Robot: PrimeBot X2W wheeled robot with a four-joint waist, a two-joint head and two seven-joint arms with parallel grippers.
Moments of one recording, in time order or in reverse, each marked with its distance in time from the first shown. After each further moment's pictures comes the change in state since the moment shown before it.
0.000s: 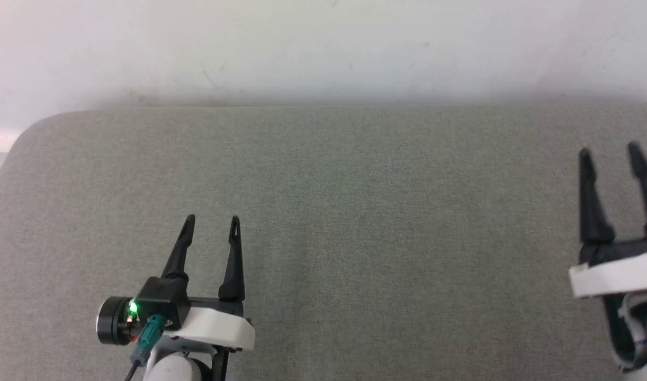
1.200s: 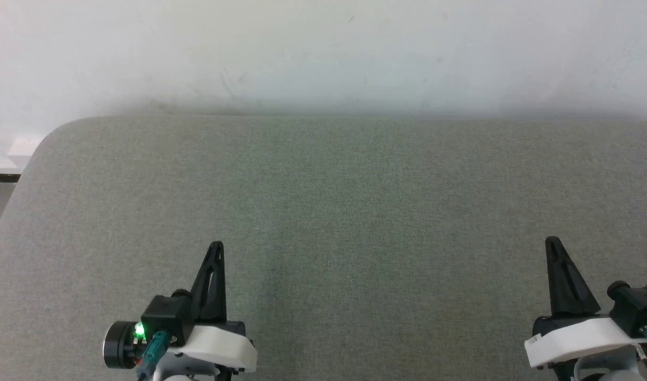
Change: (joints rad) left arm 0.056 -0.006 -0.003 0.034 -0.018 0.009 0.011; right arm 0.227 0.174 0.017 0.062 -0.008 0.000 0.005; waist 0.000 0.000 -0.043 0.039
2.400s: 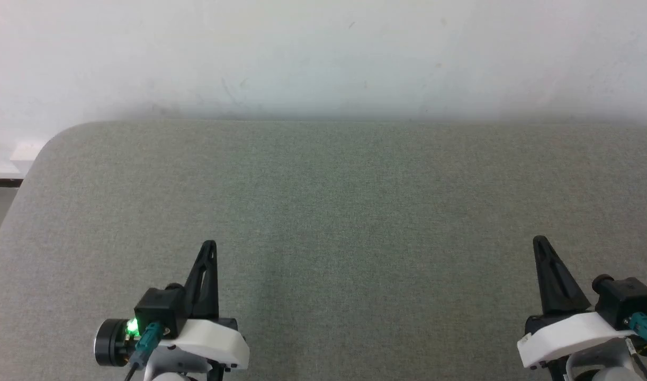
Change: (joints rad) left arm 0.000 -0.001 0.035 -0.024 0.021 -0.018 0.072; right arm -0.002 0.003 0.021 -0.031 -0.051 0.000 0.074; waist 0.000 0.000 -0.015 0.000
